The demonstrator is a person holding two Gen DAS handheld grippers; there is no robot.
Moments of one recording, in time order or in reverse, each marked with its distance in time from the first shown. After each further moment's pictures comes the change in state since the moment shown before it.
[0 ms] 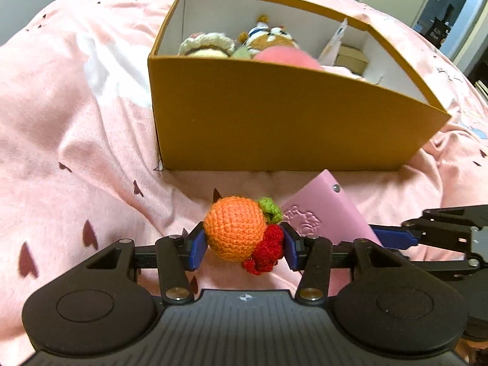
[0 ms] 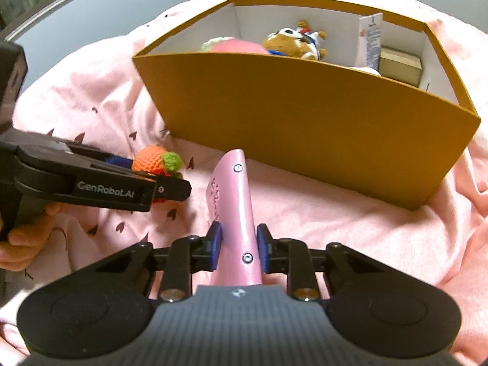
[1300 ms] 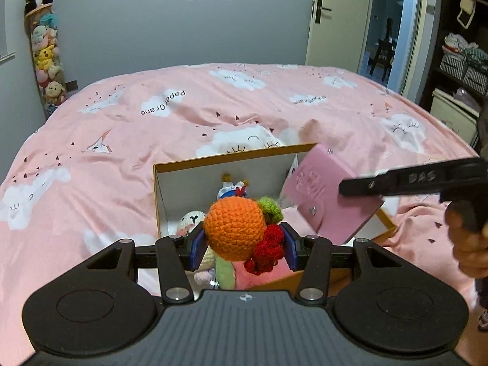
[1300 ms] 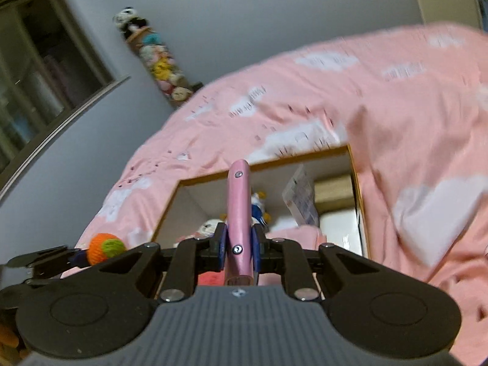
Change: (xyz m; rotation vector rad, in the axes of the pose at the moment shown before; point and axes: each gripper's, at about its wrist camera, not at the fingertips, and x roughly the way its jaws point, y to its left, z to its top) left arm -0.071 -0.031 0.115 0.249 -0.292 -0.043; right arm -0.075 -0.083 0.110 0.421 -0.325 0.019
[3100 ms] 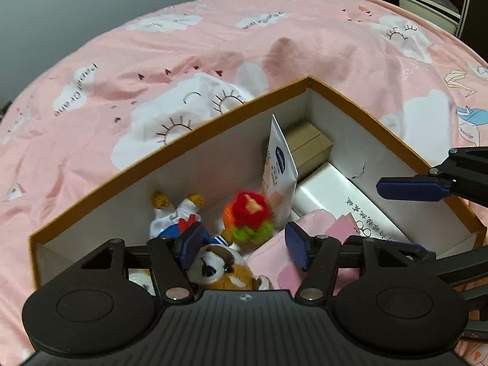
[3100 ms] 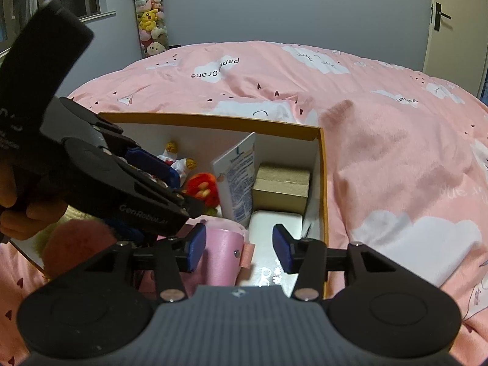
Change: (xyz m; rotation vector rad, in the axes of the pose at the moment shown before) left arm 0.181 -0.044 0.038 0.308 0.247 -0.065; right arm 0.076 -0.021 -0.021 -0.354 0.027 -0.251
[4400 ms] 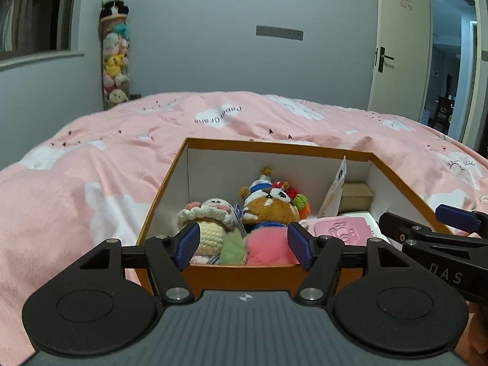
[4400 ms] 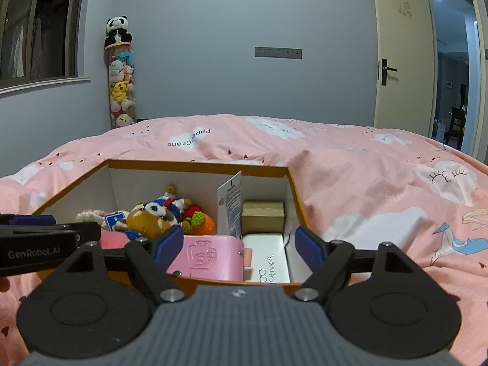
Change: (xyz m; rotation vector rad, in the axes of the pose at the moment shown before) left arm -0.104 -0.033 -0.146 -0.505 -0.445 0.320; right arm -0.065 0.046 -0.065 0.043 -0.337 -0.173
